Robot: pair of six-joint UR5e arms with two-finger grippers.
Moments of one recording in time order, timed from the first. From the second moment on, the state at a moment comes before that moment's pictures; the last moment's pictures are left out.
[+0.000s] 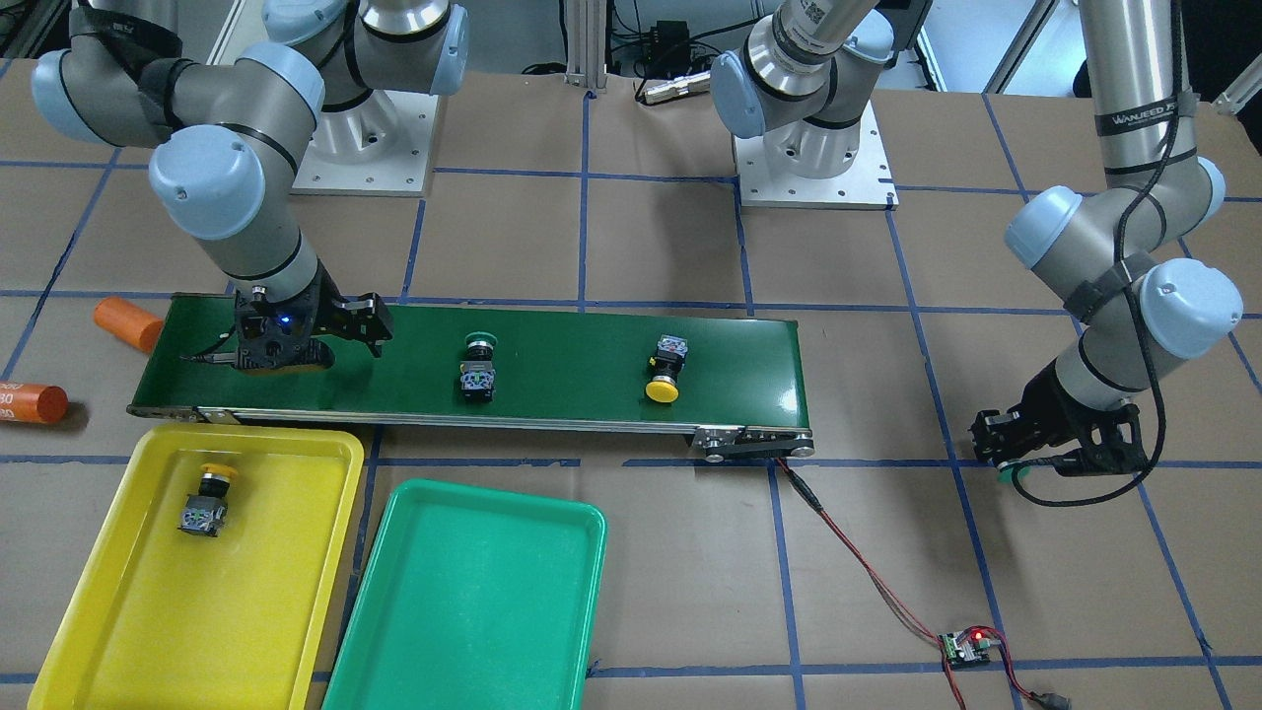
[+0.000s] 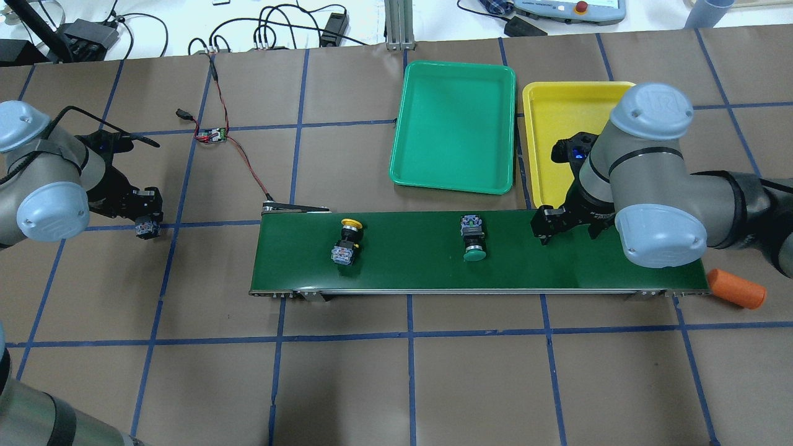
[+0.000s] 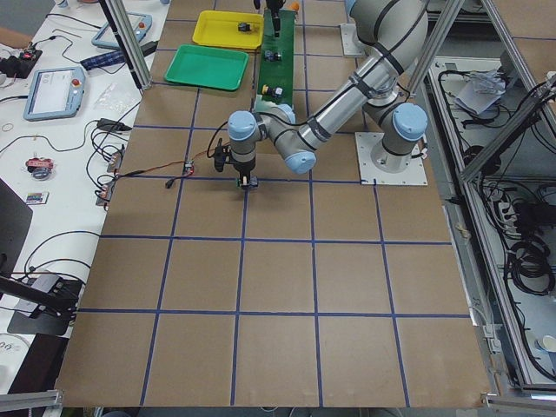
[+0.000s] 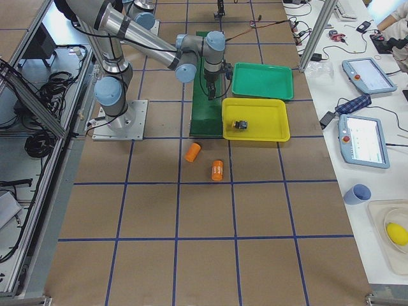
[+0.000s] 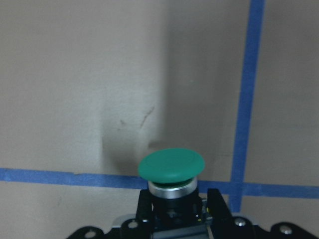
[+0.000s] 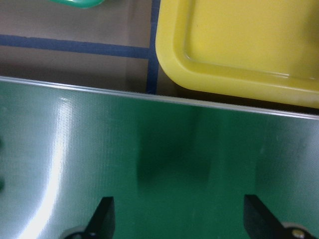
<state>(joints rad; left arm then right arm) -1.09 -1.92 -1.91 -0.86 1.53 0.44 1.48 -1.47 2.09 -2.13 -1.55 -0.19</state>
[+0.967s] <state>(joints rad) -1.47 -1.68 -1.94 -1.13 1.50 0.27 1.48 -1.46 2.08 -2.13 -1.43 -0.02</state>
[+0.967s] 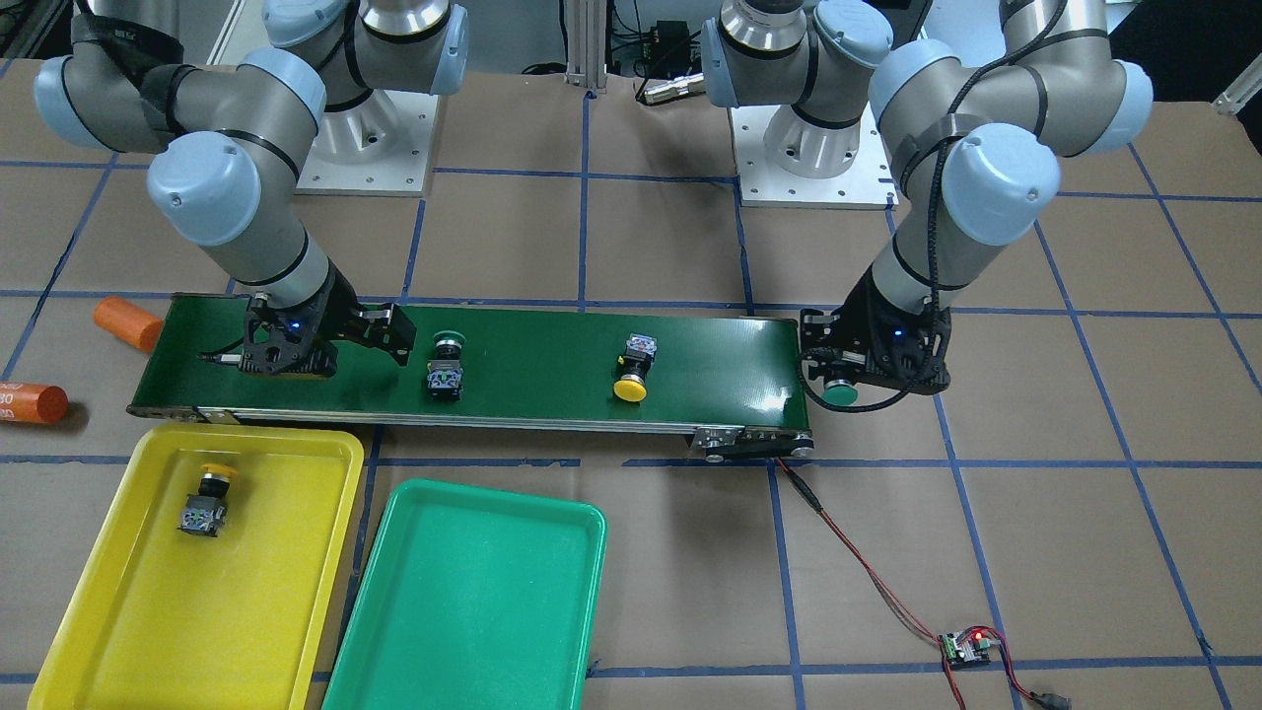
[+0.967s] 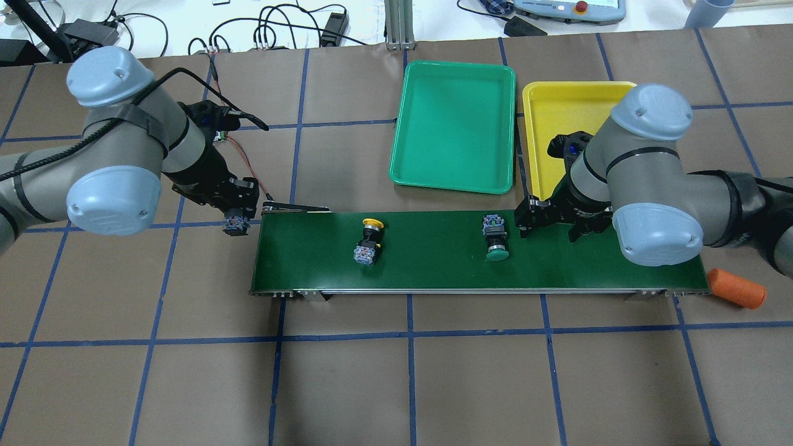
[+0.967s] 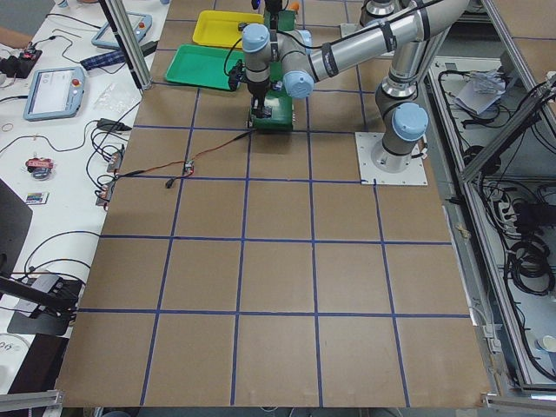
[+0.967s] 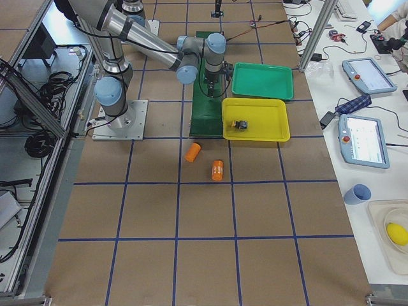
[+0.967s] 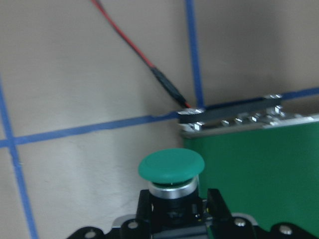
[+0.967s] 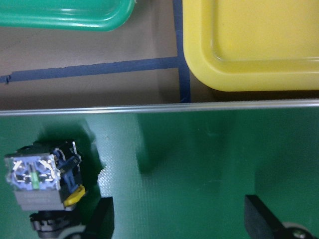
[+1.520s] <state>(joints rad) -1.51 -1.71 -1.97 -1.10 1.49 0.26 1.56 -1.46 2.07 -2.17 -1.41 0.06</state>
